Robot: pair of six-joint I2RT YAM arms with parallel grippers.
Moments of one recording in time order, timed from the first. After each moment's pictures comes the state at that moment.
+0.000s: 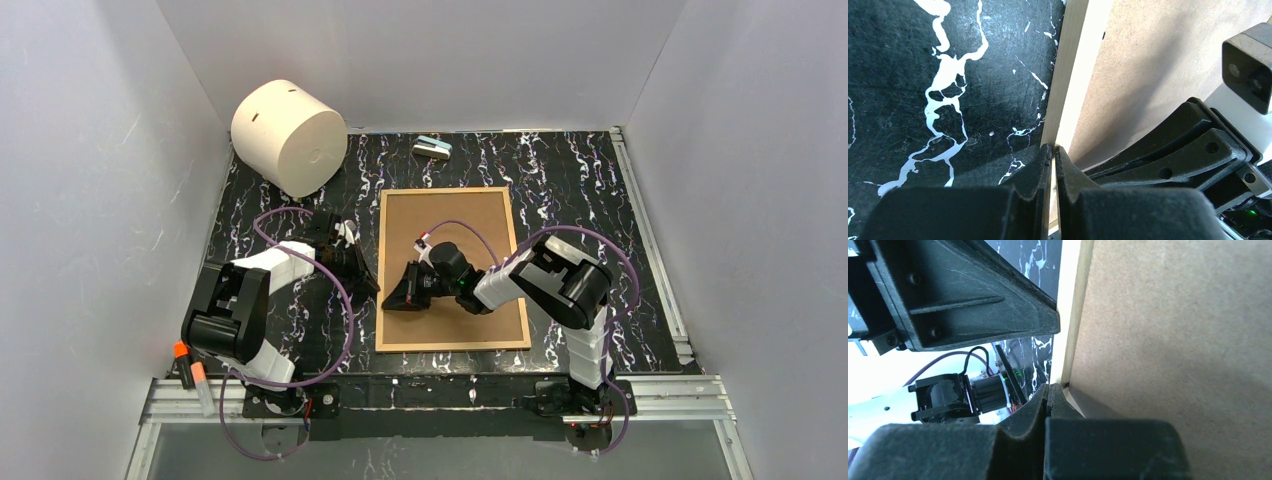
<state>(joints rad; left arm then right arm) -0.27 1.57 0.75 -0.35 0.46 -0.59 0.92 1.98 0.80 0.68 -0.47 1.16</state>
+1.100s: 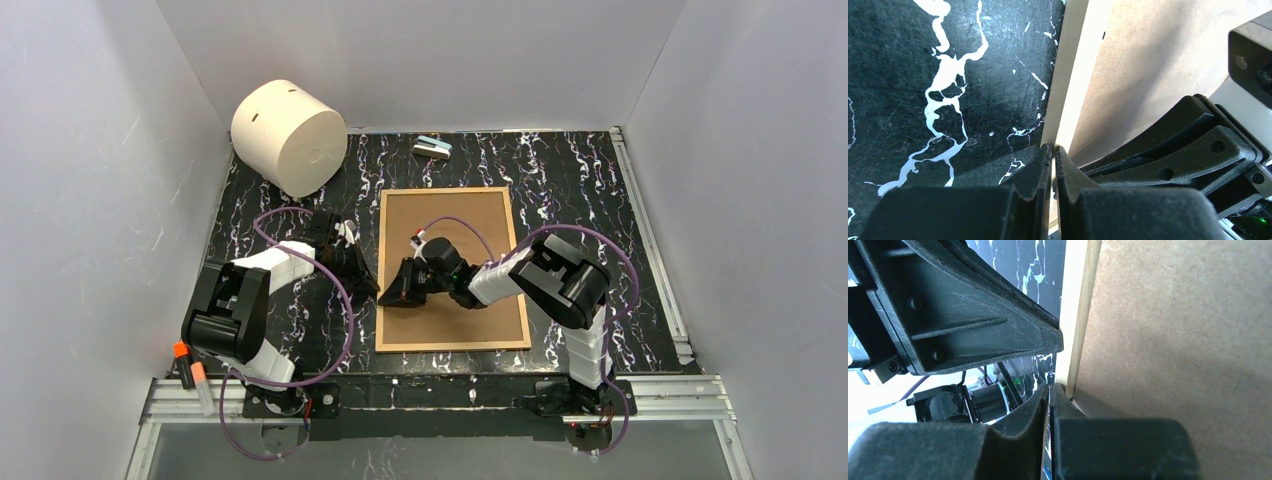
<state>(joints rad) -0.27 1.58 0.75 -0.36 0.46 -0.59 0.92 1.99 0.88 0.57 -0.44 1.15</state>
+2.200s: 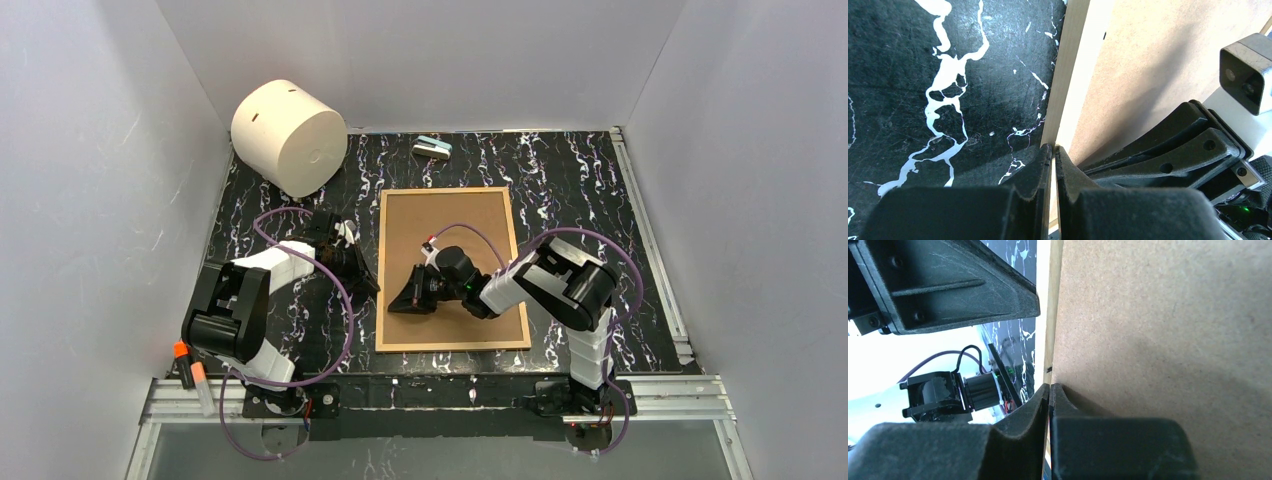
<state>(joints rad) -0.27 1.58 0.75 -0.36 0.46 -0.59 0.92 1.95 0.74 0.72 -0.45 1.16</state>
